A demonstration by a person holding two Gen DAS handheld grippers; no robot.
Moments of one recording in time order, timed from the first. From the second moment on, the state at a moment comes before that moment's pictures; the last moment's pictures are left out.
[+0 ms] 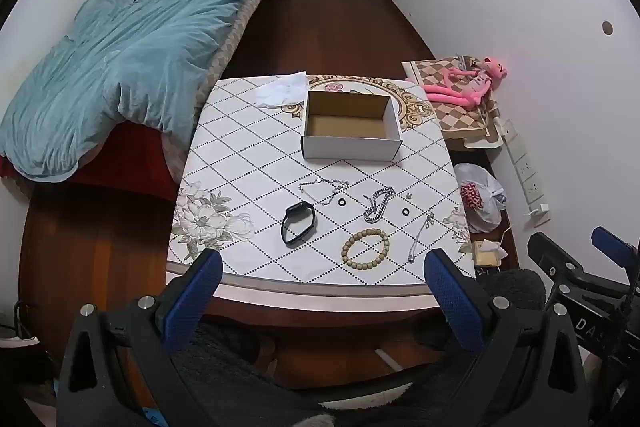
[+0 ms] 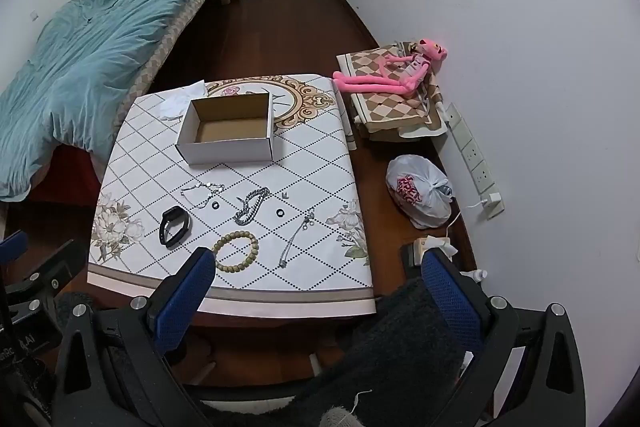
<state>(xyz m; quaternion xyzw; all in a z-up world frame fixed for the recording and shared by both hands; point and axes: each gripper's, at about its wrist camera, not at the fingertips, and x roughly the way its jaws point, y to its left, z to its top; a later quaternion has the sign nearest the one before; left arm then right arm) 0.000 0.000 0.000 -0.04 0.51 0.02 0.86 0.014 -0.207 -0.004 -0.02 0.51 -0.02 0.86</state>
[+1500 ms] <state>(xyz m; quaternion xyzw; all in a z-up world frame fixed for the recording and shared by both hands) 0.000 -0.003 0.012 -0.05 0.50 0.03 0.86 0.011 -0.204 0.007 -0.03 0.50 -0.02 0.87</state>
